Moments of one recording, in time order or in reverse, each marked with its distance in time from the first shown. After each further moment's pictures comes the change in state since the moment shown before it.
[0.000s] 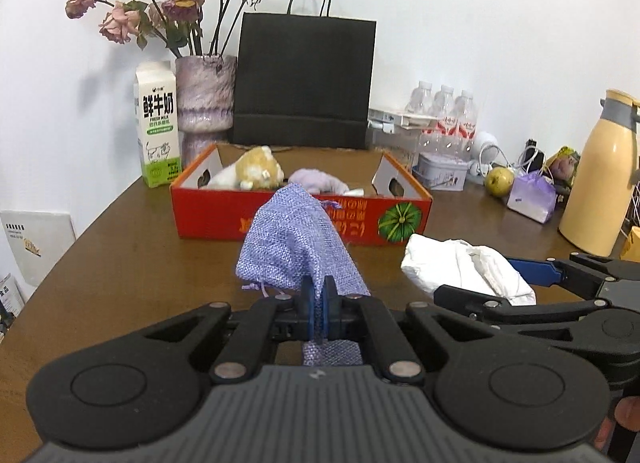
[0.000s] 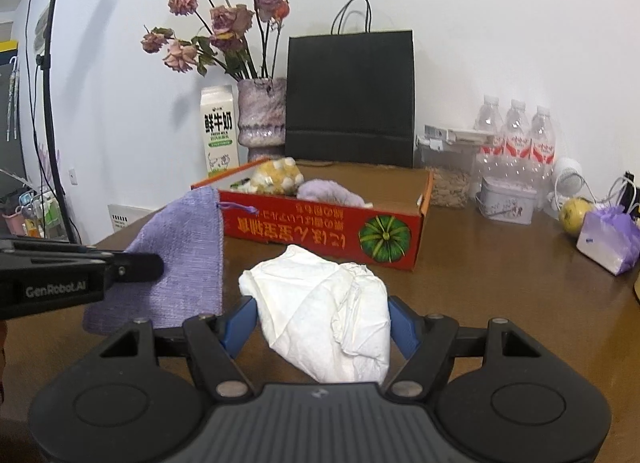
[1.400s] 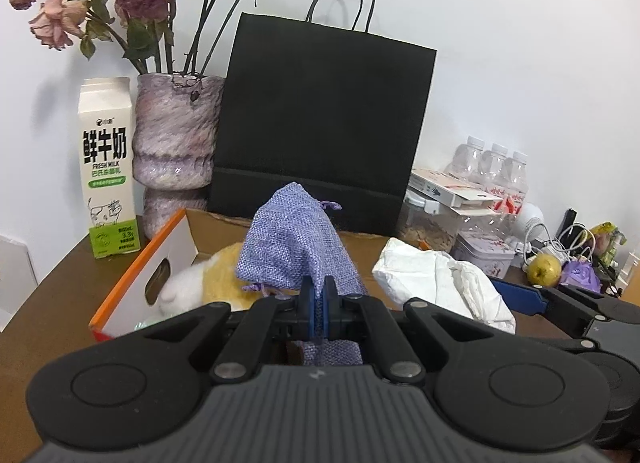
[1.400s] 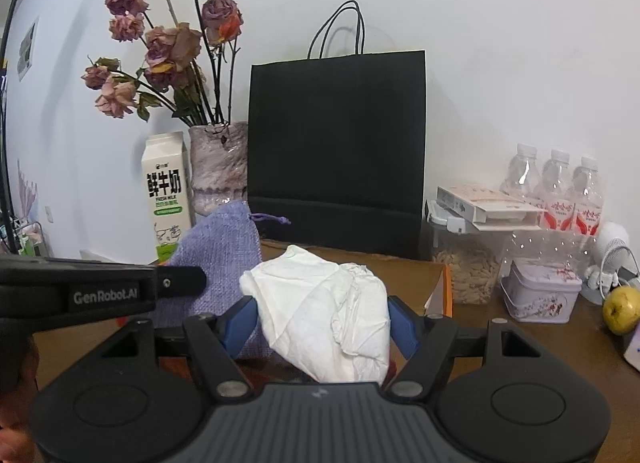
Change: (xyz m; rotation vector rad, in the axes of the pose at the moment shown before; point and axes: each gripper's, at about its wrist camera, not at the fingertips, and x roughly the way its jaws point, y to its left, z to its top) left arm 0.168 0.030 0.113 -0.090 -0.062 -0.028; right arm 0.158 -0.039 0.111 0.003 -0.090 -0.010
